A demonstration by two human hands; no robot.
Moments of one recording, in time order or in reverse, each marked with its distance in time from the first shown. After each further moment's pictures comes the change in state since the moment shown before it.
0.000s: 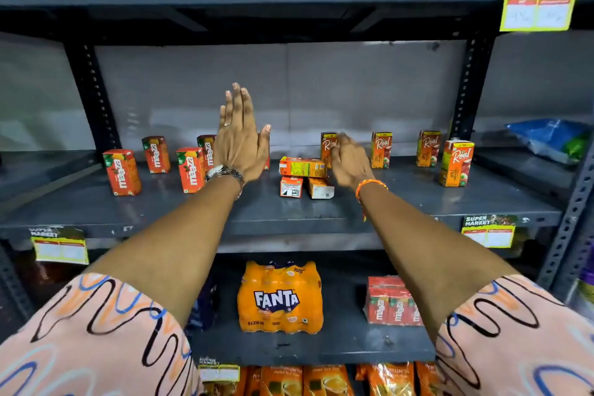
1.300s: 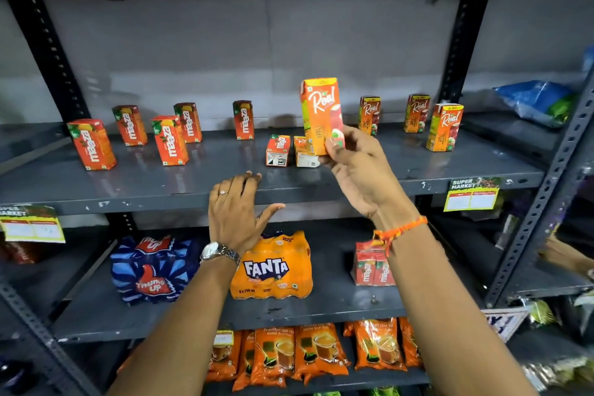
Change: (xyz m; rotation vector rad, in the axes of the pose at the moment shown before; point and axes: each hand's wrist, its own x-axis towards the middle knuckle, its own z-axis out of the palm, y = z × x) left_hand -0.167 -0.005 0.053 0.141 0.002 0.102; right_hand -0.120 -0.033 -0.052 1.348 -0.114 0.256
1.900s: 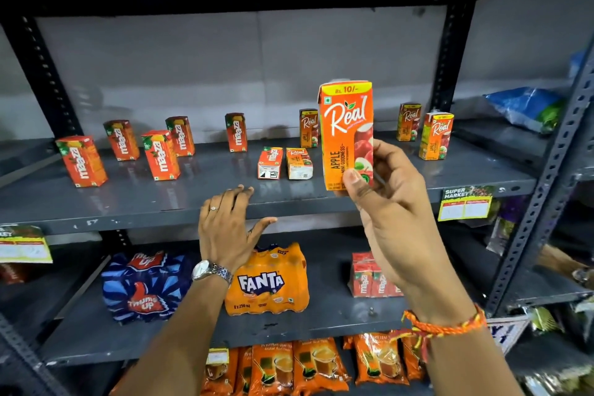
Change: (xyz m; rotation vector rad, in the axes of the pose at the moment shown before) left_hand -0.004 -0.001 0.004 0.004 -0.022 -0.024; right_hand -0.087 -0.035 0.000 -0.124 0.046 -0.214
